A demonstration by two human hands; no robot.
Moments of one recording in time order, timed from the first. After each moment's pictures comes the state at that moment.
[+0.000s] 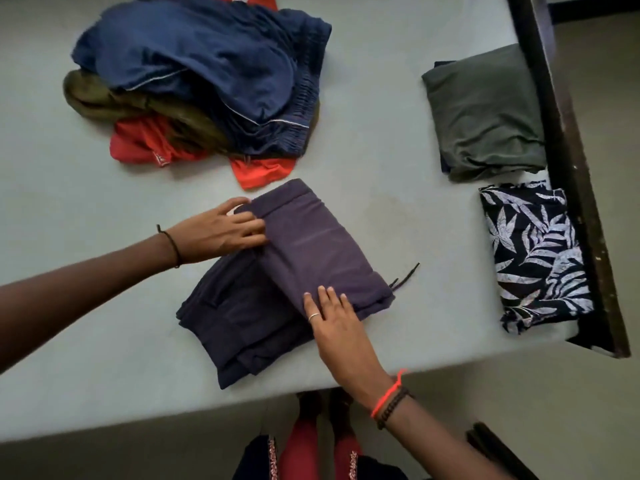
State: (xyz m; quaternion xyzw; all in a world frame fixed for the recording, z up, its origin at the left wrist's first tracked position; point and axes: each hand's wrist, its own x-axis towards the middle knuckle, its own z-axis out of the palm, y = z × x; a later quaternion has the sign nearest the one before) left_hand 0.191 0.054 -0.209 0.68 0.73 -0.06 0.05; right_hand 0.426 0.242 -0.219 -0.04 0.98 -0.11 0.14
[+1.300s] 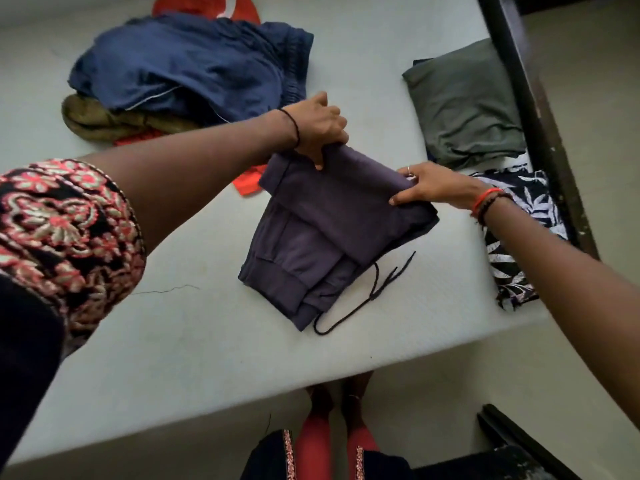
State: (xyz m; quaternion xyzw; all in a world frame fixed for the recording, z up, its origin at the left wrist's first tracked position) left_hand 0.097 0.254 -0.159 0.63 0.72 -0.22 0.16; right_hand 0.268 0.441 -0.183 0.16 0.82 -0.46 0.31
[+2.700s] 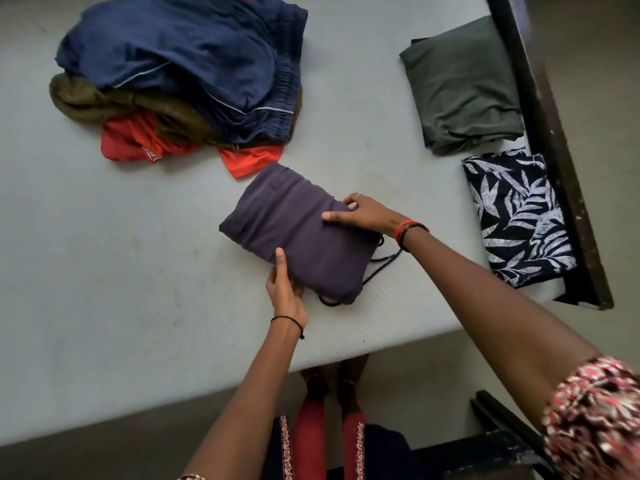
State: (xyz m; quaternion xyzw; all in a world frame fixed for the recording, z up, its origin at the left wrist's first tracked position) left_hand 0.371 0.156 -0.260 0.43 -0.49 -0.73 -0.21; right_hand 0.302 0.354 -0.245 0.24 0.76 -0.48 0.36
